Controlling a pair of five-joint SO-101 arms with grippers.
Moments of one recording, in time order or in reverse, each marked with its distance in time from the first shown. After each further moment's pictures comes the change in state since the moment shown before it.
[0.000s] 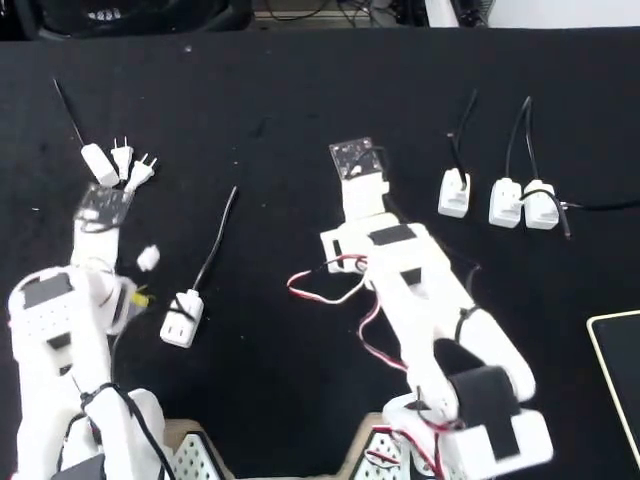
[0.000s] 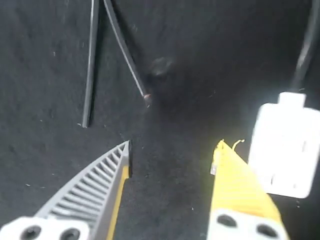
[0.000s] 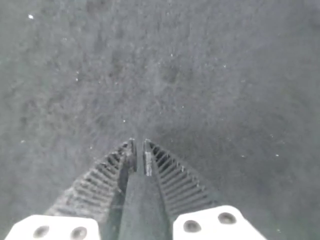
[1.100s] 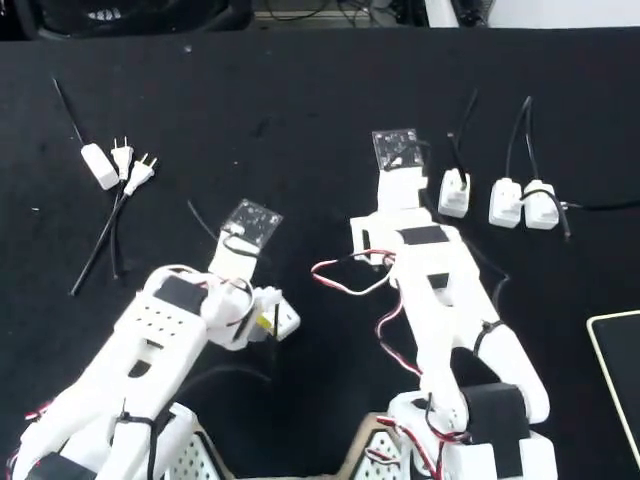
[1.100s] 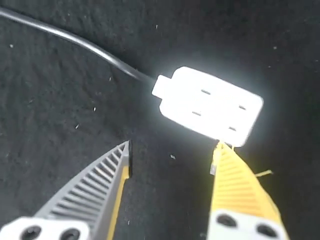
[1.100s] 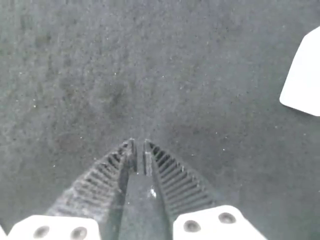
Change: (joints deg) left arm 46.7 0.0 1.8 2.0 30.1; right arm 7.9 -4.8 1.5 -1.1 0.0
